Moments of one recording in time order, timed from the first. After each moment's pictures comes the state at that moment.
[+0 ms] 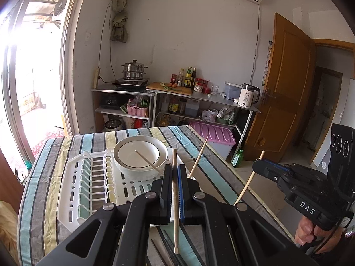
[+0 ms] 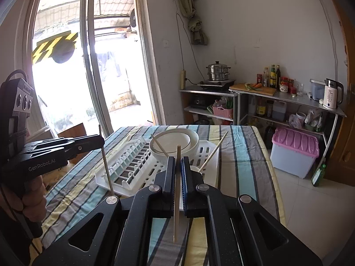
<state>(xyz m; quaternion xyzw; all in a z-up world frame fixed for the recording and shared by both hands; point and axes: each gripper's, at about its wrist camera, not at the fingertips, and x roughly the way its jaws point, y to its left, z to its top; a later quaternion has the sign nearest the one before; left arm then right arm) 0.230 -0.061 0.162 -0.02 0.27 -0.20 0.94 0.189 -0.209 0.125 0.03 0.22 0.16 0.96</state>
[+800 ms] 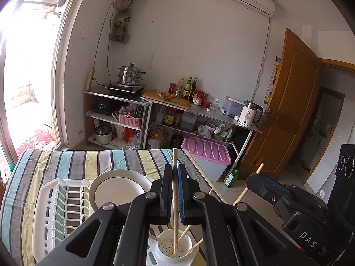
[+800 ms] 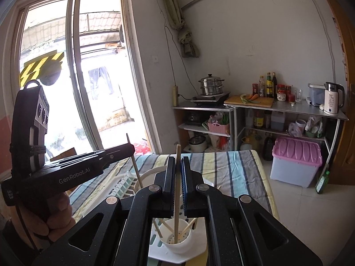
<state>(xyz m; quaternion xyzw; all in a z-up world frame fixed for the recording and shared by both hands) 0.356 -0.095 0.170 -0.08 0.26 -0.21 0.94 0.280 -0.220 0.148 0.06 0.19 0.14 0.97</state>
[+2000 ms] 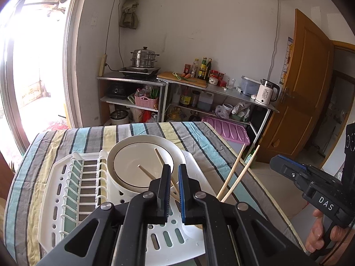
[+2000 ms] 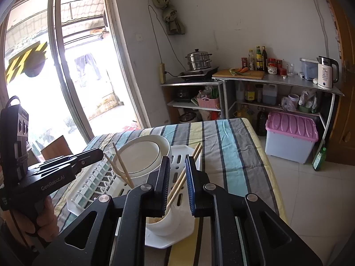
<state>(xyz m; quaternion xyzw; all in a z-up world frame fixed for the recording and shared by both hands) 0.339 -0.078 0.105 -0.03 0.30 -0.16 0.94 0.280 -0.240 0.099 0.08 0.26 0.11 0.96</state>
